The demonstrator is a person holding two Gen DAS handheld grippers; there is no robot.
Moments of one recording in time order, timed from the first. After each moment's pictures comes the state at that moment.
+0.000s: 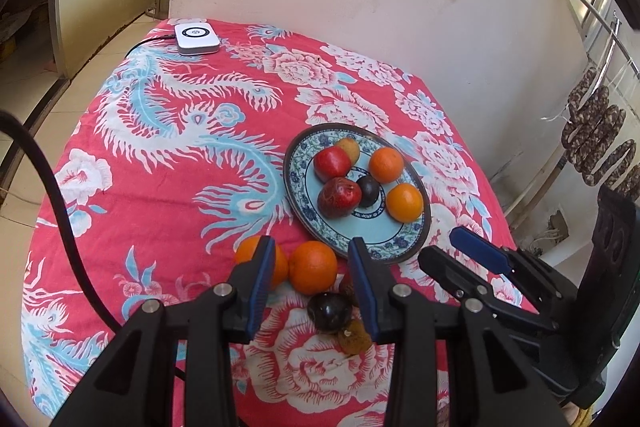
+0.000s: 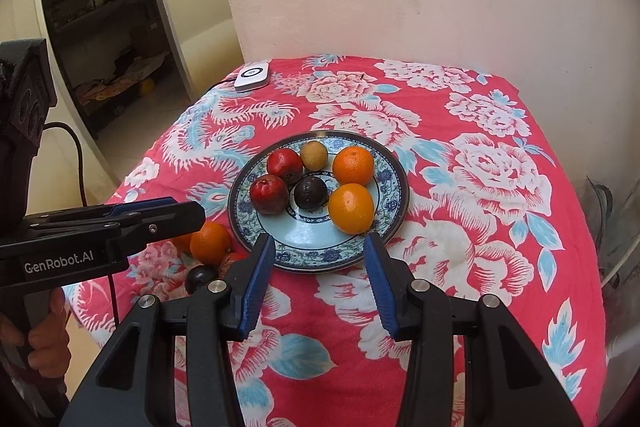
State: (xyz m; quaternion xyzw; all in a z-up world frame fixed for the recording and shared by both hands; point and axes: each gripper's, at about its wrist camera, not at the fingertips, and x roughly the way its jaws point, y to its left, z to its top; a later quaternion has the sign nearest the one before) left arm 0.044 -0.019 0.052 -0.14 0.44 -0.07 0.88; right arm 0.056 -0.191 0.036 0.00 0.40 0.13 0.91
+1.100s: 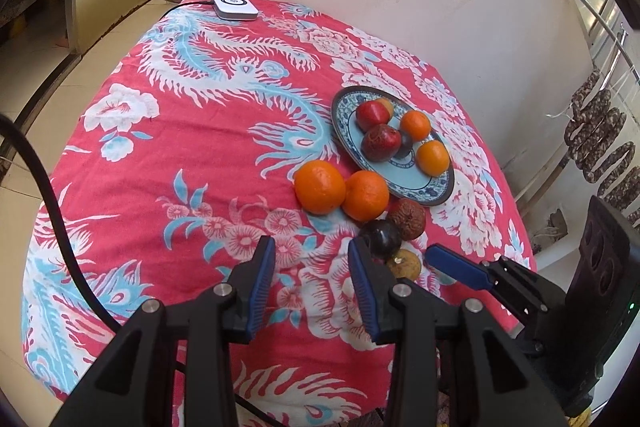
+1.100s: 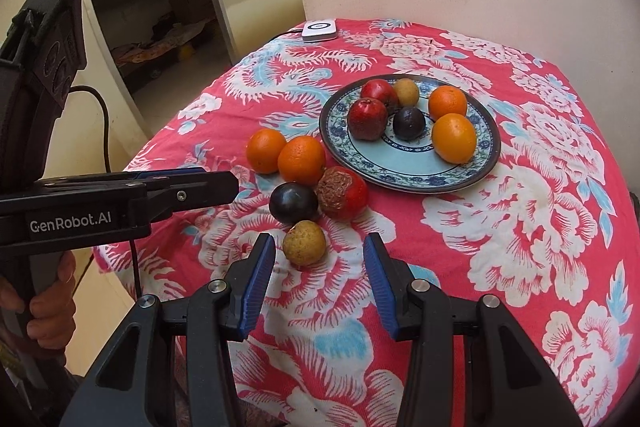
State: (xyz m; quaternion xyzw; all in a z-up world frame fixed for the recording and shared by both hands) left arm 0.003 0.011 0.025 -0.16 0.46 -0.06 0.87; right arm 0.017 -0.144 0.005 -0.03 0.43 0.20 0.88
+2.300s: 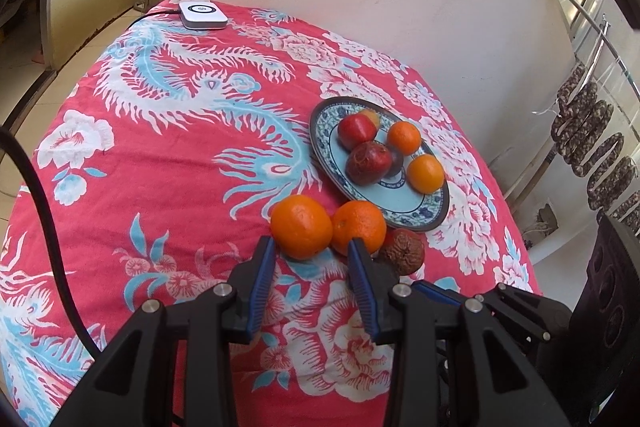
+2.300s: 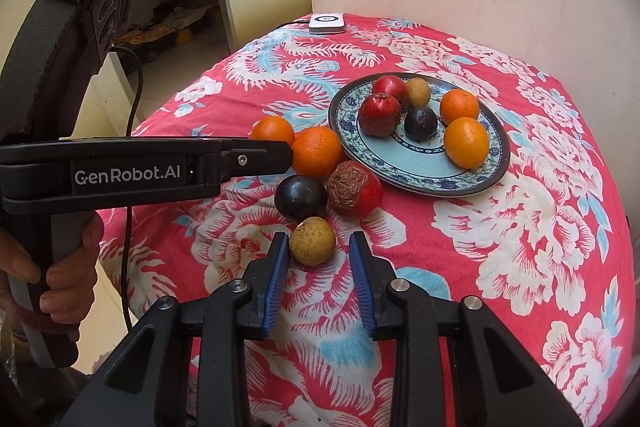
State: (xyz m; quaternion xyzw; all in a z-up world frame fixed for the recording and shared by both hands) left arm 0.034 0.004 0.015 -0.15 0.44 -0.10 0.88; right arm 0.017 -0.131 0.001 -0.07 0.43 0.20 0.88
